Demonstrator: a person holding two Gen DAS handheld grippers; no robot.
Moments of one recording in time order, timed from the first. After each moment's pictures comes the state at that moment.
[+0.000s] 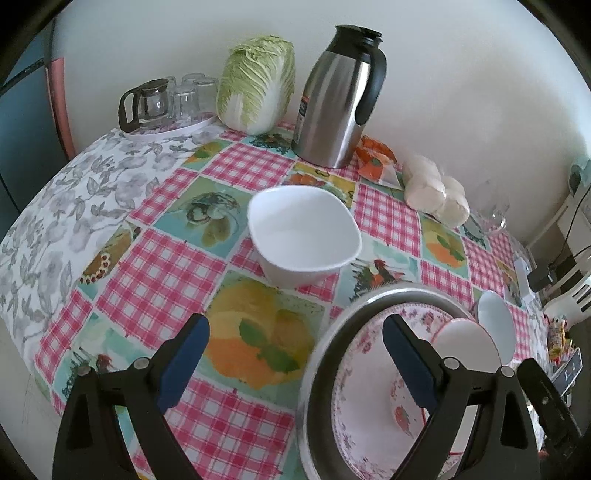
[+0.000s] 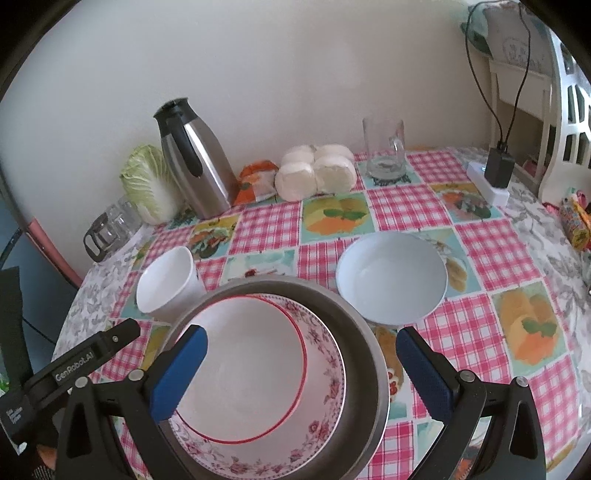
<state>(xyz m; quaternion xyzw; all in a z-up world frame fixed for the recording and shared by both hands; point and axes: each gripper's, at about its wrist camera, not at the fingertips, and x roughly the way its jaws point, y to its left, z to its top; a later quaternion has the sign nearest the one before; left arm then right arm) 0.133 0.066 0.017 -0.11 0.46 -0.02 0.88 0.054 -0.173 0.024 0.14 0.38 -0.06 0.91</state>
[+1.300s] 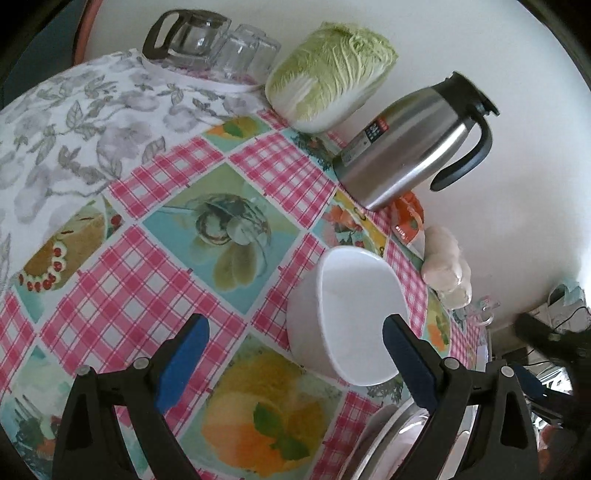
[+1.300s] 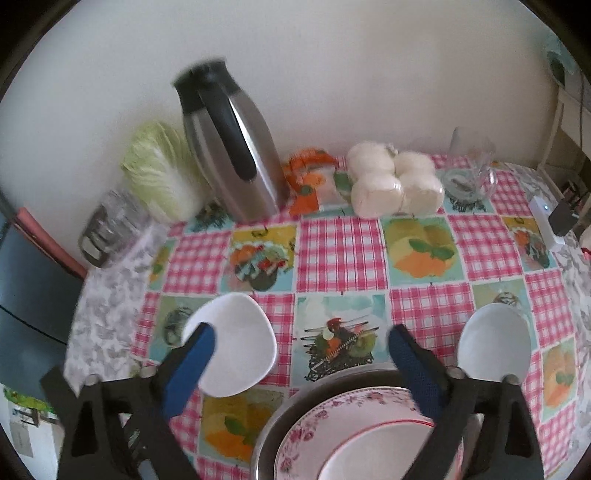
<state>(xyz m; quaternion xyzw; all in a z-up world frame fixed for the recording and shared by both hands) 0.216 0.153 -0.039 -0.31 0.47 -0.04 0.83 0.218 -0.083 0.053 0.12 0.48 -0.05 0.87</state>
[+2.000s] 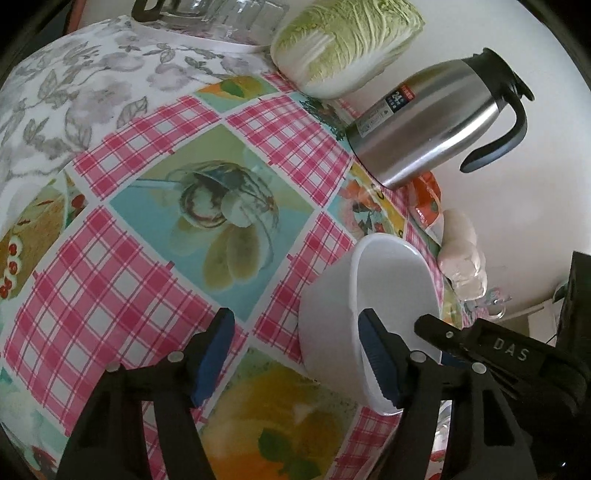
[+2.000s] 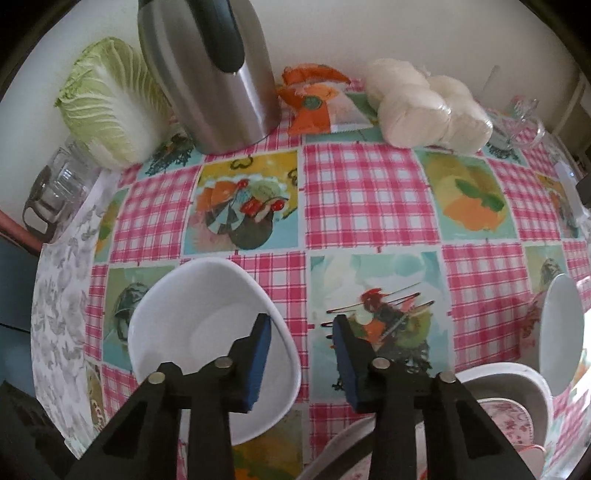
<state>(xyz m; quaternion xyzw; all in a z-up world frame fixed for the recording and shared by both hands) 0.245 0.148 -0.074 -0.31 0.51 -0.06 0.80 0.279 -0.046 -0.038 0.12 0.57 -0.09 0.81</state>
